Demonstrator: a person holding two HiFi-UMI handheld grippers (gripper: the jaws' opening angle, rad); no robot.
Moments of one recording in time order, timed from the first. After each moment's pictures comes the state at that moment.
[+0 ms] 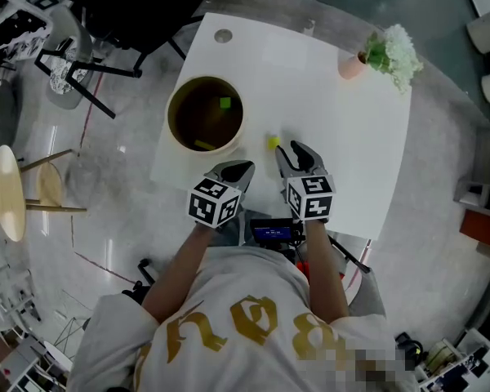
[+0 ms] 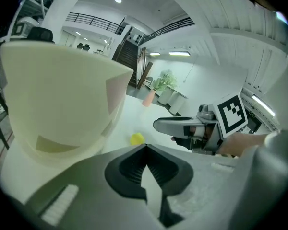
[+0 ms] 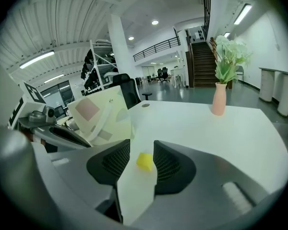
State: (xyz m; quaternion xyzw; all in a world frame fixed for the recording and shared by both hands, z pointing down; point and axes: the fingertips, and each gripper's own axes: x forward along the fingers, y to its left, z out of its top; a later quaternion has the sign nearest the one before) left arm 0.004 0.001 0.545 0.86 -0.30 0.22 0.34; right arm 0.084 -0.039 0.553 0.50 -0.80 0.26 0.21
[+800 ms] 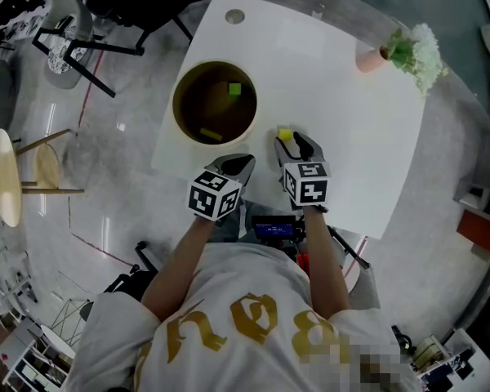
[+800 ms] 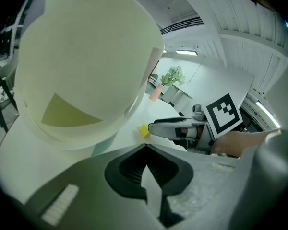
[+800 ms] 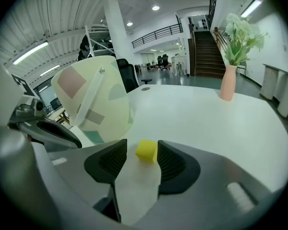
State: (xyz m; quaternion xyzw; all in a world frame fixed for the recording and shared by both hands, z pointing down) left arm -0.018 0.003 0.582 0.84 -0.31 0.23 0.38; right arm 0.063 -0.046 0.612 0.49 -0.77 0.30 0.27
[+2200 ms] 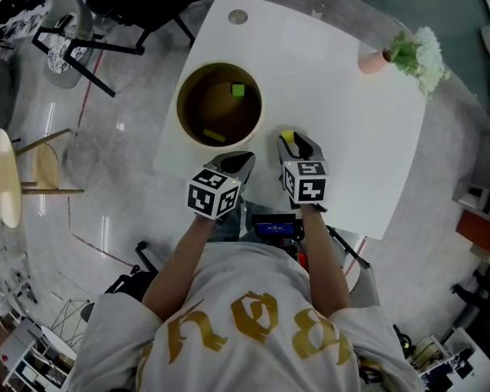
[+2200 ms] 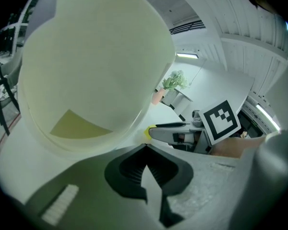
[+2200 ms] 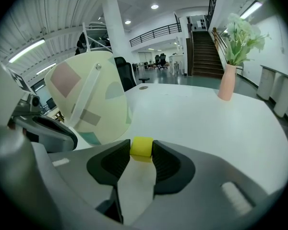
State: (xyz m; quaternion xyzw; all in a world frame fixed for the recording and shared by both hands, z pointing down) left arm -0.025 -0.007 0.576 0.84 -0.32 0.21 0.38; right arm 0.061 -0.051 0.616 0.50 -0.76 0.30 0.28
